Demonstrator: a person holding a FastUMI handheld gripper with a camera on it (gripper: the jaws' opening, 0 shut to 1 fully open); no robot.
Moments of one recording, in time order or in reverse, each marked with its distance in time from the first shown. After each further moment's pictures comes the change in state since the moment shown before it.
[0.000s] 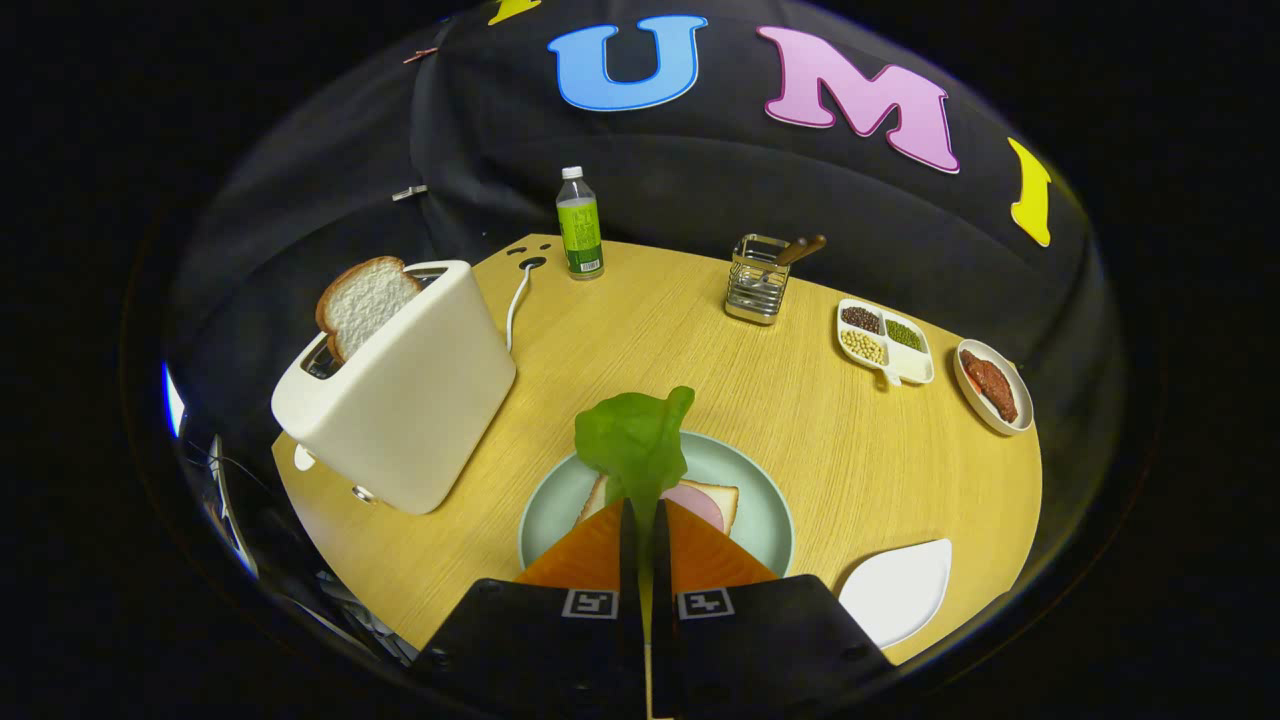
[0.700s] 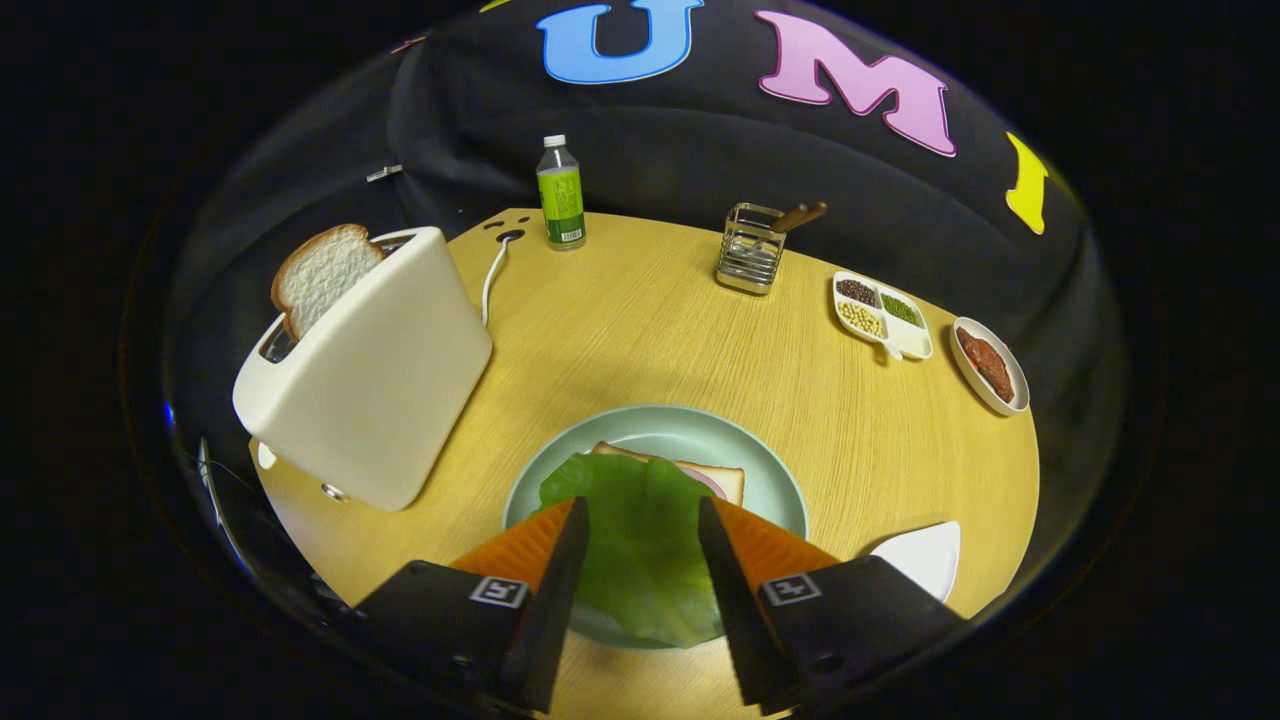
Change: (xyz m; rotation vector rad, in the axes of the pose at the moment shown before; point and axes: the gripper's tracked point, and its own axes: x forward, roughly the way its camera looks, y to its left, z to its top) arm 0.017 0.001 -0.012 0.010 0.056 -0.065
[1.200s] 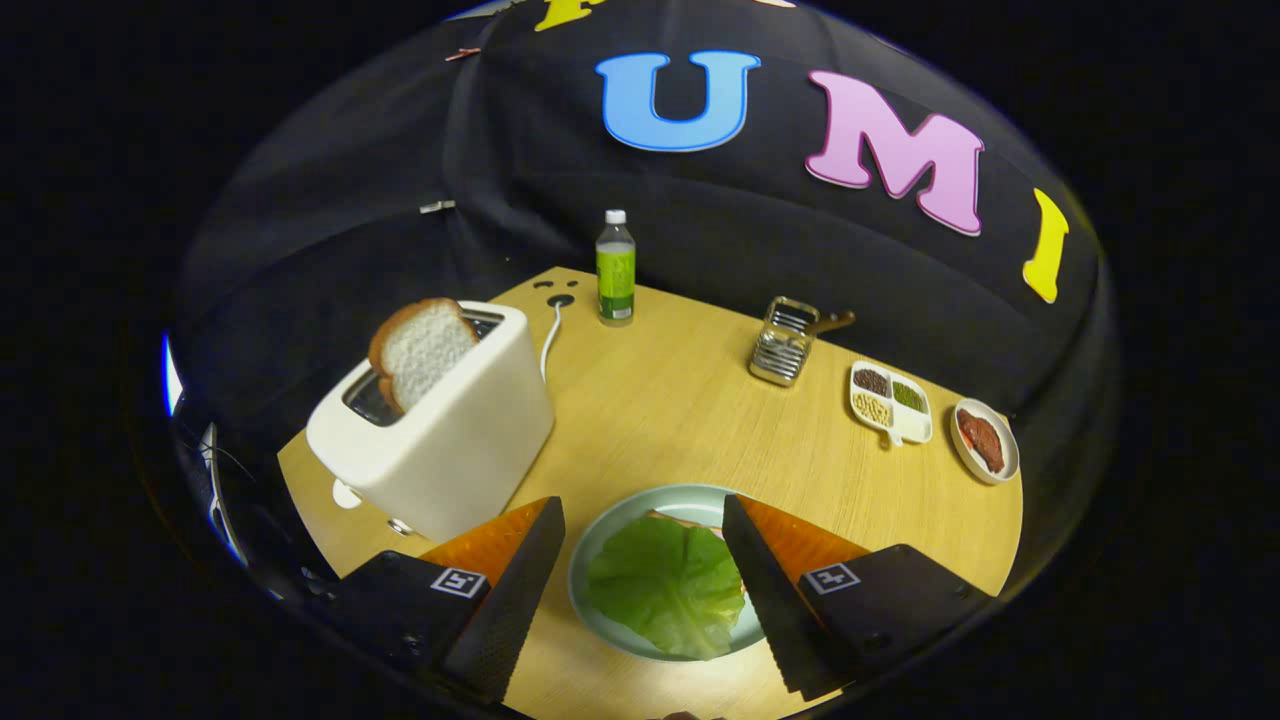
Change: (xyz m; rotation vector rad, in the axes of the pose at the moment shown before) arm -0.054 0.050 0.073 -0.112 -0.202 0.068
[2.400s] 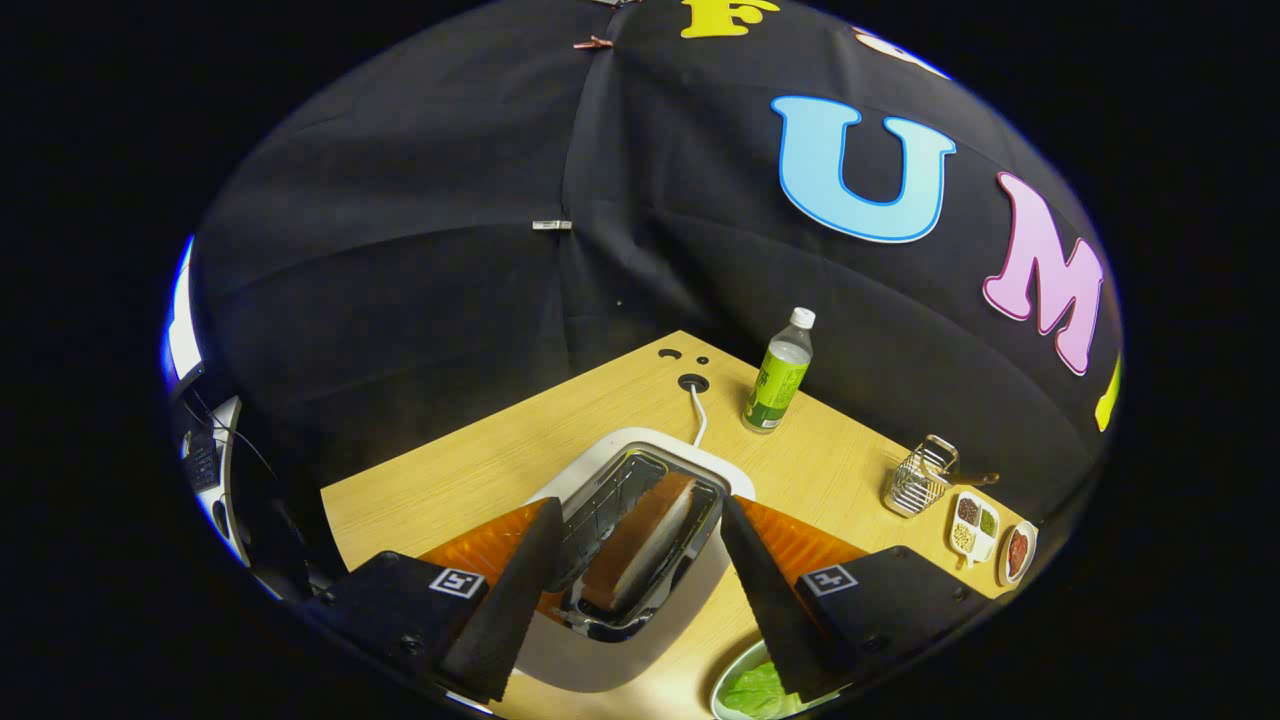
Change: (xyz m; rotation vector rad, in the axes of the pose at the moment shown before) arm 0.080 0.166 0.092 -0.176 -0.067 0.157
